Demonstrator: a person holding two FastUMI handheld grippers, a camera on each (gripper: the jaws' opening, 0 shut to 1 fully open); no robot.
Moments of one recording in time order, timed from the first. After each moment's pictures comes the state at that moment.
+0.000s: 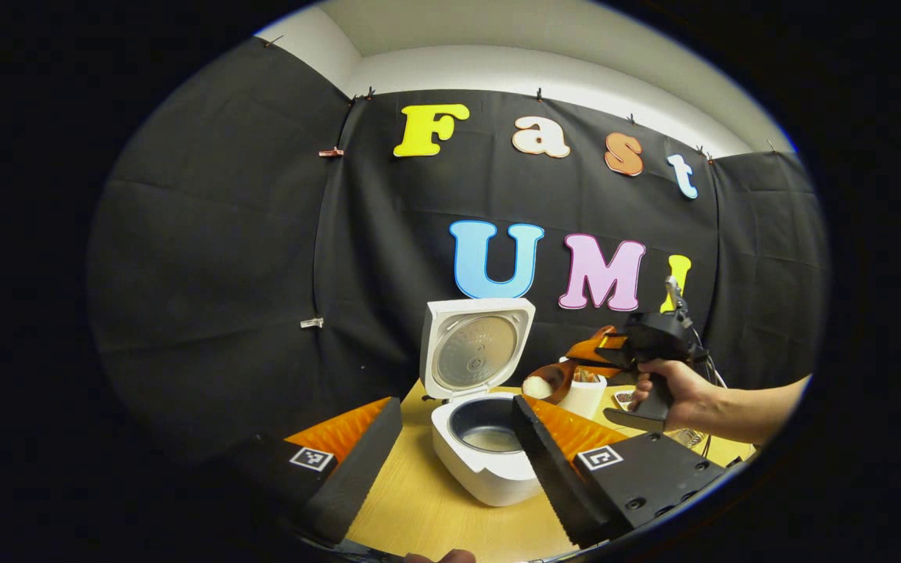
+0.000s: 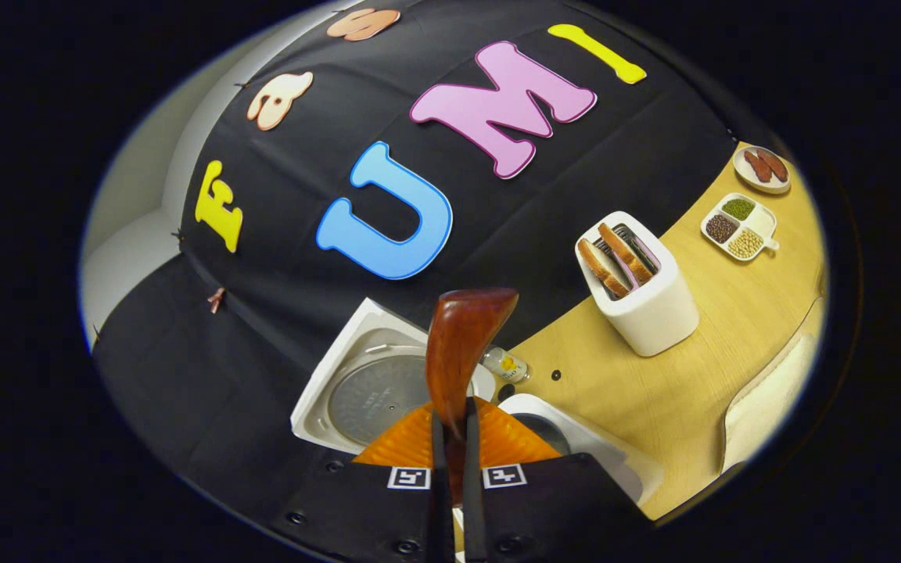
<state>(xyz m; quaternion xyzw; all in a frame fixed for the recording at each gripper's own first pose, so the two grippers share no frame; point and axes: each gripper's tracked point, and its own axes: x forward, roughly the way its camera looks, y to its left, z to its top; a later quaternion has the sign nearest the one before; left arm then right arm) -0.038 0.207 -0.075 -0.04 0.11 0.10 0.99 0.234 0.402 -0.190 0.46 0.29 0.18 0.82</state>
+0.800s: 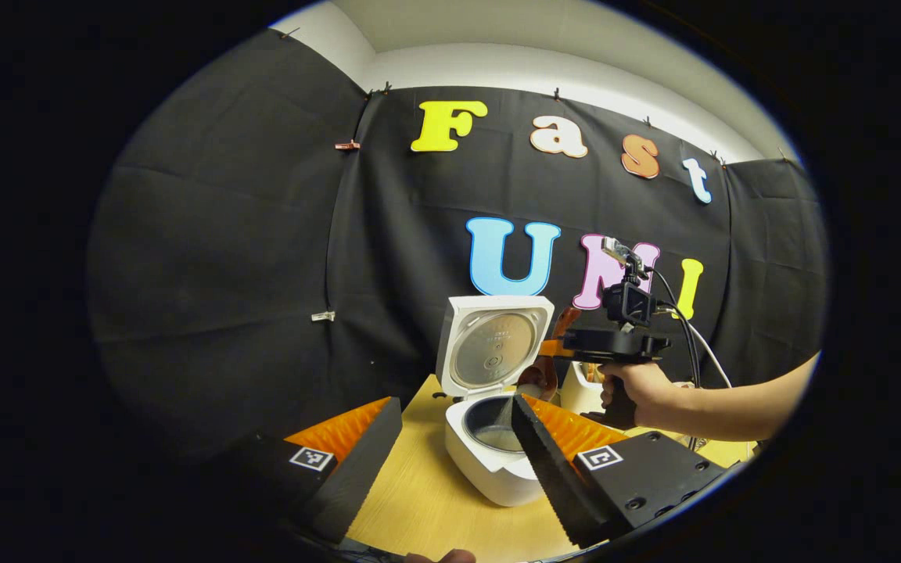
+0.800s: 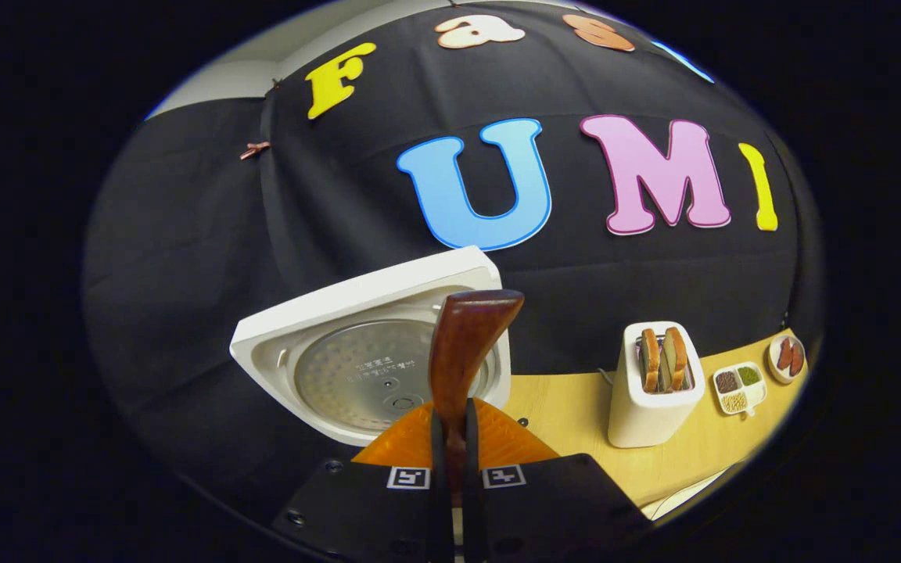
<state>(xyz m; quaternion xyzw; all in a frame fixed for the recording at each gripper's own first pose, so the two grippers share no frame) -0.035 0.235 -0.082 -0.06 0.11 0.12 0.99 0.246 0.476 -0.170 0.17 0.22 0.25 0.93</state>
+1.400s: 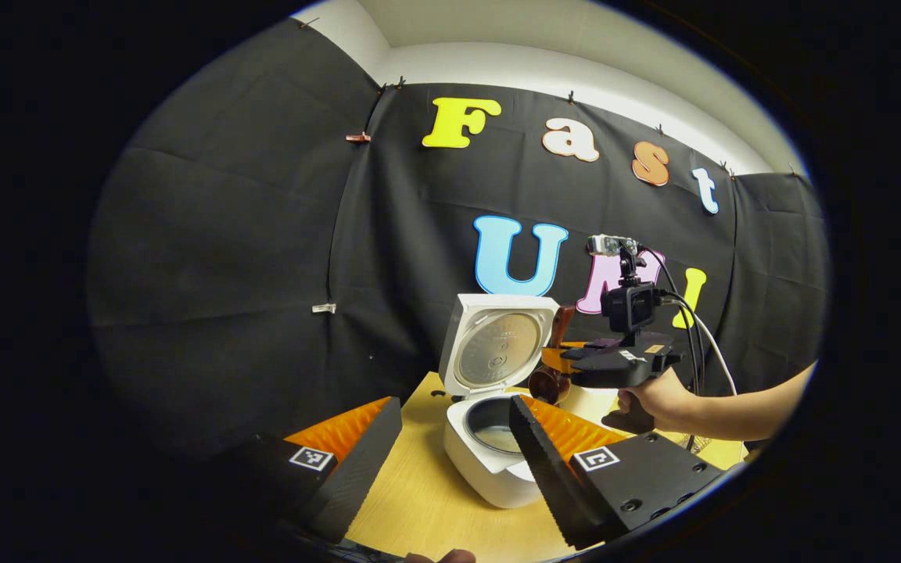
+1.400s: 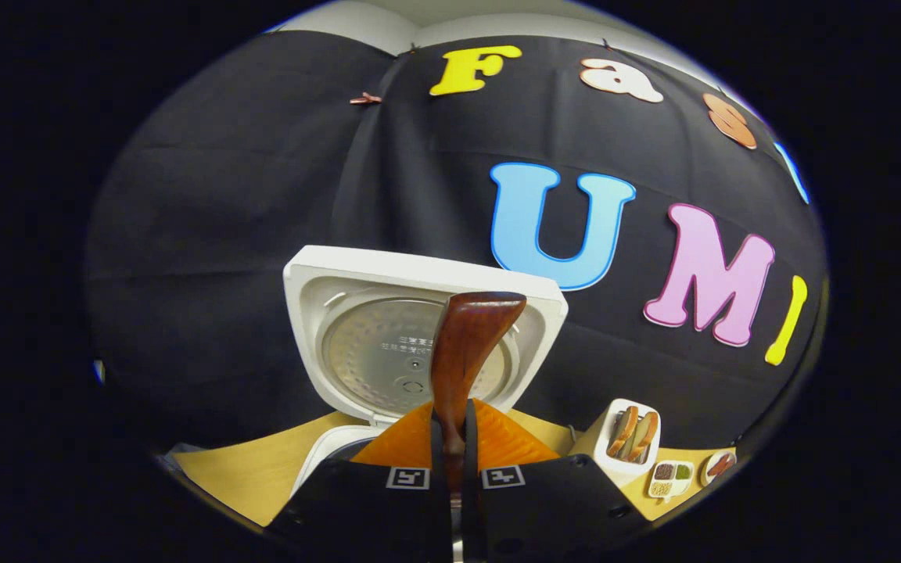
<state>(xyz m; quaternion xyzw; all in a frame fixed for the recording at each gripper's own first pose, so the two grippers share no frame) -0.037 0.244 -0.089 -0.08 0.11 0.12 0.98 0.218 0.493 -0.153 -0.02 0.12 0.34 0.93</state>
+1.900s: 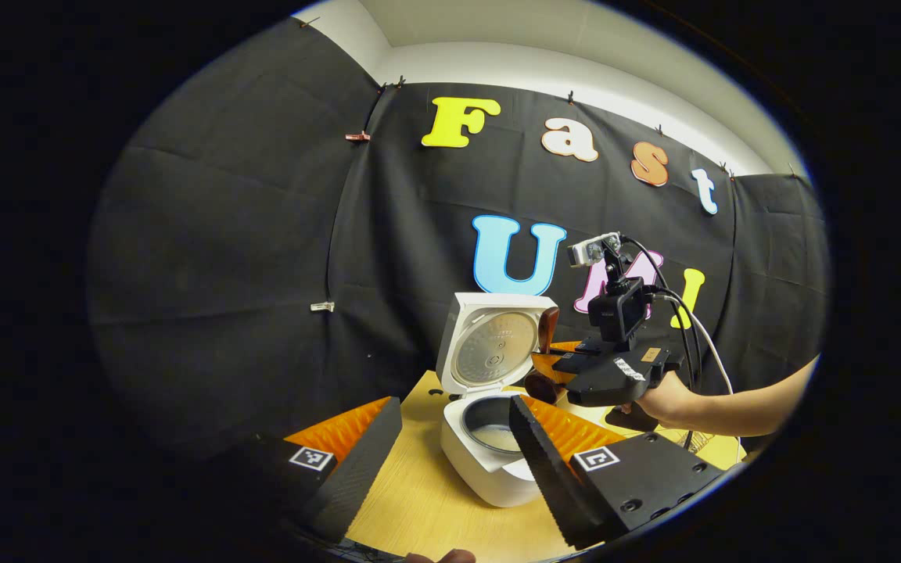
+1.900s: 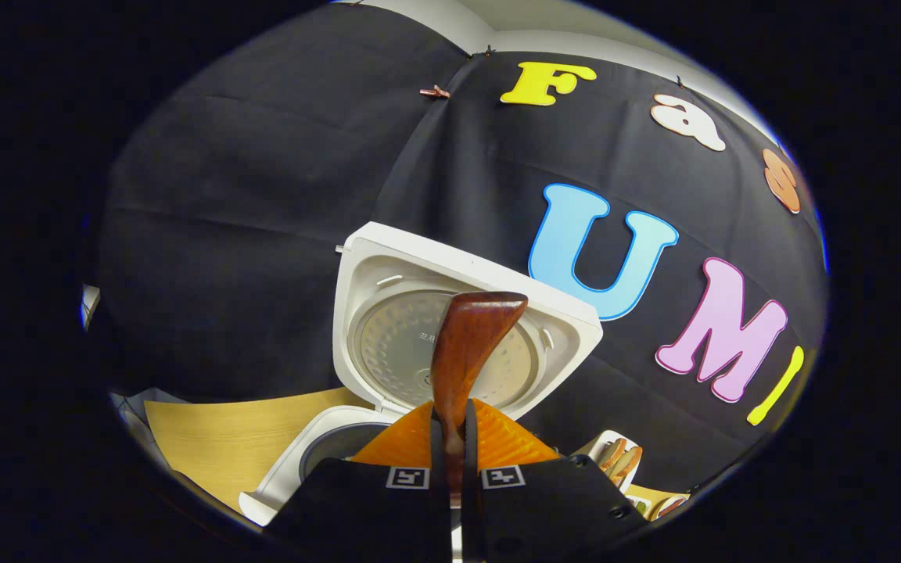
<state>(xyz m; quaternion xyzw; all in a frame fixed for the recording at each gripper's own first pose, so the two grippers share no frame) -0.037 0.243 -0.087 -0.08 0.11 0.12 0.98 0.203 0.499 -0.157 -0.09 0.09 0.37 0.92</state>
